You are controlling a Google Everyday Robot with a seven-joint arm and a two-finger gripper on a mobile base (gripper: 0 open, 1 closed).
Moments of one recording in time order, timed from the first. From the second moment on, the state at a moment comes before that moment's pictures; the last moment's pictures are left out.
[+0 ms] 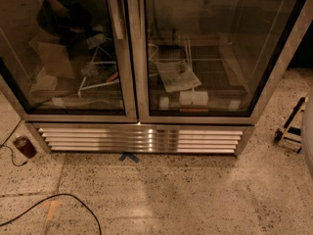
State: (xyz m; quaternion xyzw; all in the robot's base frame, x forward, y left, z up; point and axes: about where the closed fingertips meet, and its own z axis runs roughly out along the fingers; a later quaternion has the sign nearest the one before) arm 0.588 -0.174 1.410 -0.22 0.68 -0.19 0.67
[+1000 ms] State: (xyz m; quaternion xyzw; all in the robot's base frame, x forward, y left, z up) arm 0.491 -0.176 1.533 -0.20 0.57 -0.29 0.74
